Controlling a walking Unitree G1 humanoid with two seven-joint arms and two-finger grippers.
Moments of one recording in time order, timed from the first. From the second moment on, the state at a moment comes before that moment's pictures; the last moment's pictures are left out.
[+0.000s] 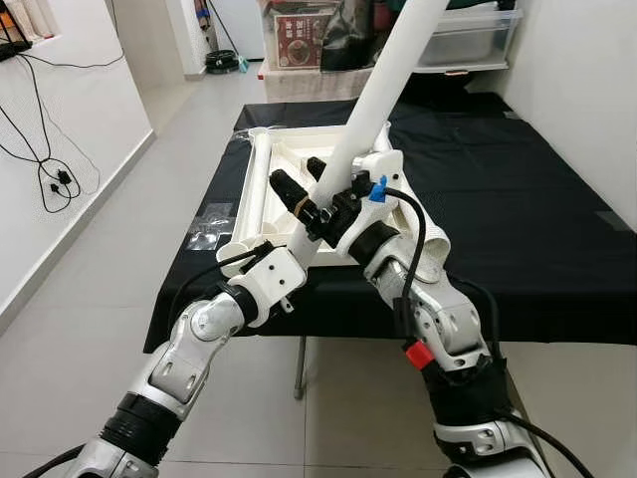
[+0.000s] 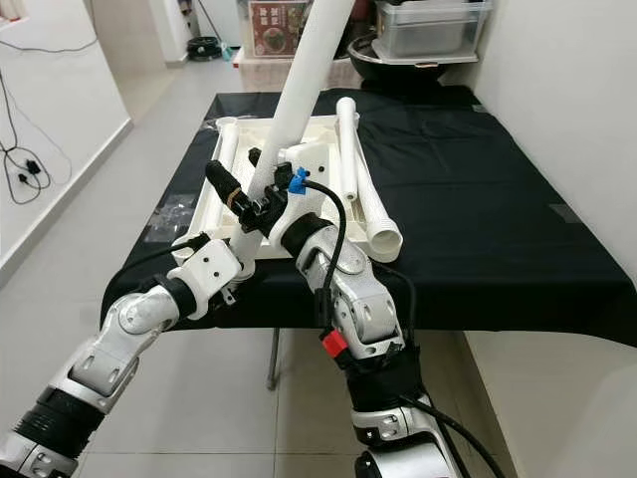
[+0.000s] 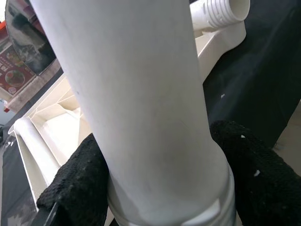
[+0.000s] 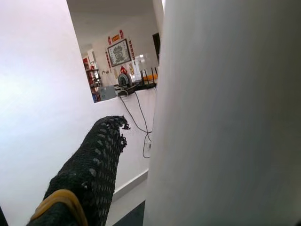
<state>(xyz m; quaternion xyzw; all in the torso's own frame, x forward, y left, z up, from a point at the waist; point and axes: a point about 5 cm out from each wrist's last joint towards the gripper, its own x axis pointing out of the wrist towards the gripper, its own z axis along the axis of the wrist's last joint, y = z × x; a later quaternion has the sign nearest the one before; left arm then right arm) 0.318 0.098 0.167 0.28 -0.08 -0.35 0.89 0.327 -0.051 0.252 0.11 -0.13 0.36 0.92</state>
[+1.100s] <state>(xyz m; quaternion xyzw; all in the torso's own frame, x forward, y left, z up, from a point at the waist) 0.314 0.099 0.160 0.27 -0.07 -0.35 0.89 0.325 -0.047 0.246 0.12 -0.12 0.37 0.91</state>
